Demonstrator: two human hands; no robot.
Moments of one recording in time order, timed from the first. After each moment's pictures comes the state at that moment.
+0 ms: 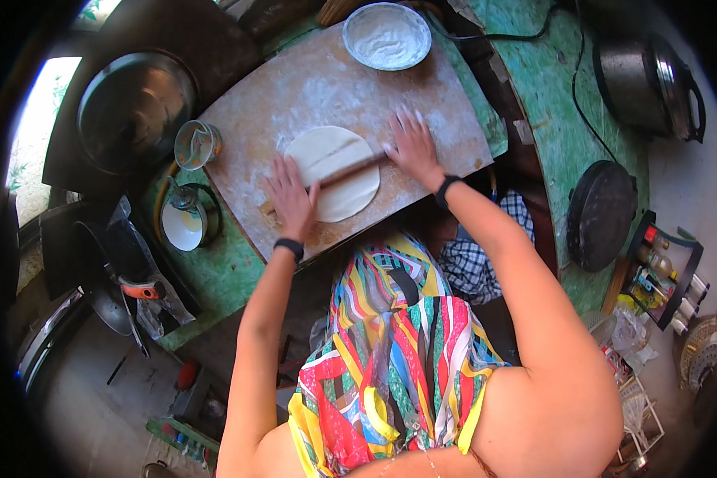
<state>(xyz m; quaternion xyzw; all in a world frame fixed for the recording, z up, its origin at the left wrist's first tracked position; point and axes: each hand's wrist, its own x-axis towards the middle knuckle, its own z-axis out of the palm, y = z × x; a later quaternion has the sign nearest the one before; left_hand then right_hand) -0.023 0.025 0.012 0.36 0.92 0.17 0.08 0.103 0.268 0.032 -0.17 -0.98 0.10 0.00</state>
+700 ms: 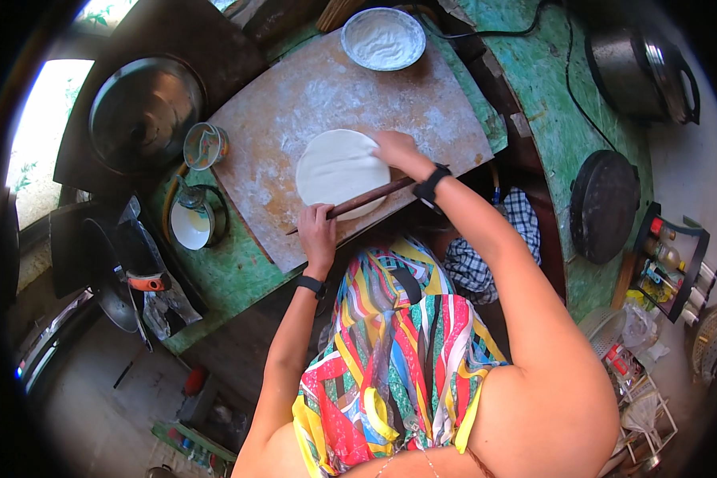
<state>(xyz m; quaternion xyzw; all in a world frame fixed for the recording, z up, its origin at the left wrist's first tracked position) 0.042 0.002 0.041 0.36 0.86 0.34 0.11 0.070 0.261 0.028 -0.23 -0.92 0.25 -0.19</state>
